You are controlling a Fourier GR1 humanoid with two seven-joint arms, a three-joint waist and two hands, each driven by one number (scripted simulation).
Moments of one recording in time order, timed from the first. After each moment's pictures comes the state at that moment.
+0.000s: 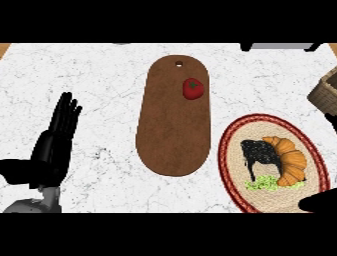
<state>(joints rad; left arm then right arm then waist) -0.05 0.25 -0.19 -1.65 0.21 0.31 -0.02 -0.10 -0.93 0.36 -2.11 0.25 -0.04 1.16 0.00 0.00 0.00</state>
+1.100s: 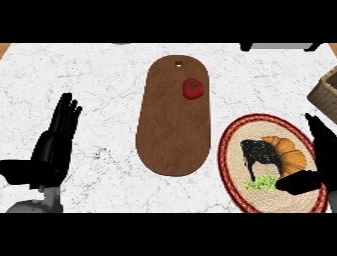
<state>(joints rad) -0.04 0.19 -0.14 -1.65 0.15 0.26 -0.01 -0.09 -0.60 0.32 -1.86 0.55 0.02 1.04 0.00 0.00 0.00</state>
